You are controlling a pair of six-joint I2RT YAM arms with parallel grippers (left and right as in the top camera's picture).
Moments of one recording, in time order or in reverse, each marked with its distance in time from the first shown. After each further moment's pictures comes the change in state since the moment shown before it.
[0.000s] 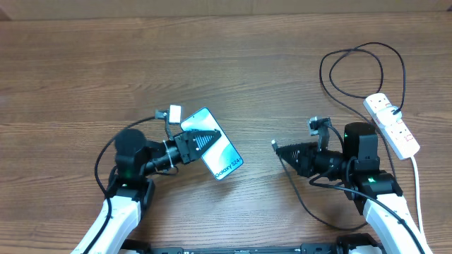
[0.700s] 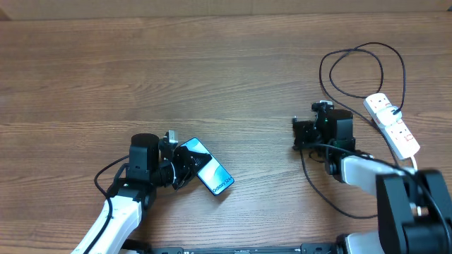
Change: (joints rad) left arm -0.038 -0.002 0.005 -0.674 -0.291 0.001; right arm 0.000 0.575 0.001 0.608 0.627 -0.001
